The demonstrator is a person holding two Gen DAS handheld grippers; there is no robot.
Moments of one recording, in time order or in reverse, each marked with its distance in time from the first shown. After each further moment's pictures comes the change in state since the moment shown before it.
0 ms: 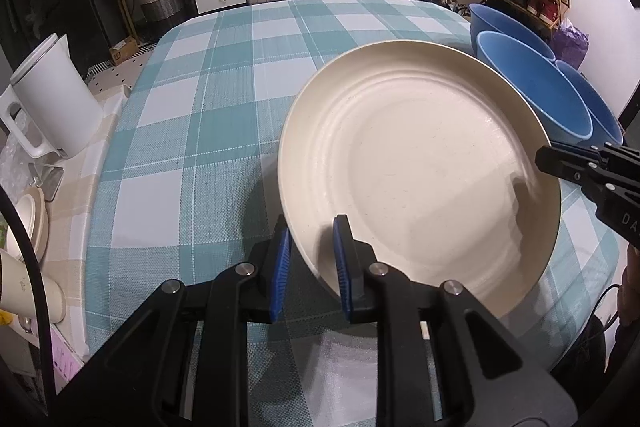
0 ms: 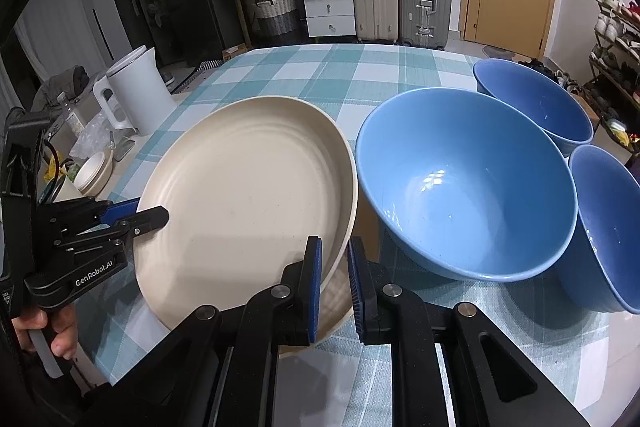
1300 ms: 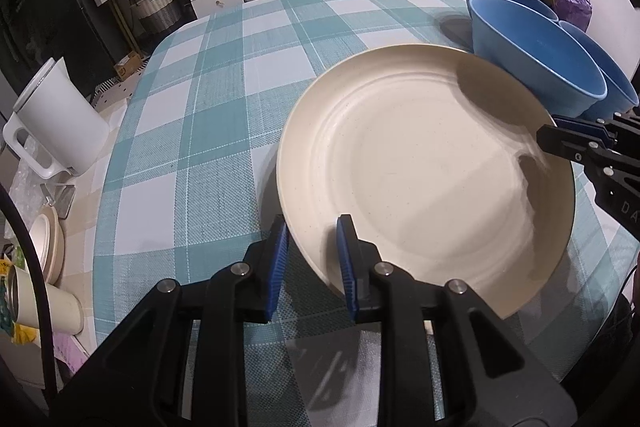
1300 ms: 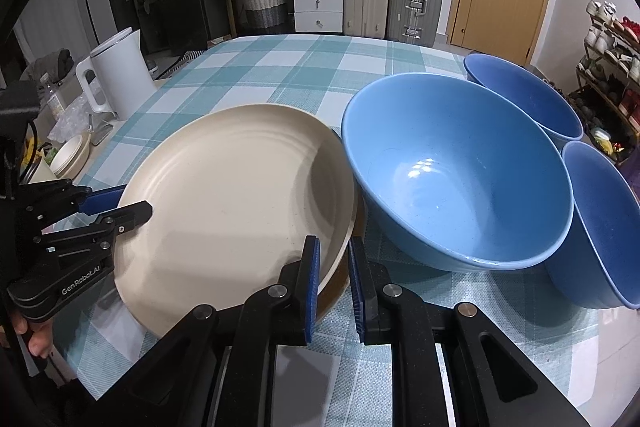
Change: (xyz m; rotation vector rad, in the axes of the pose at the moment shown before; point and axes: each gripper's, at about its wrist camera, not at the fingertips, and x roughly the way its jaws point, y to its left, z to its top) left arm 0.013 -0.024 -0.008 0.097 0.020 0.076; right arm 0.015 0.002 -0.013 -0.037 0.008 -0.094
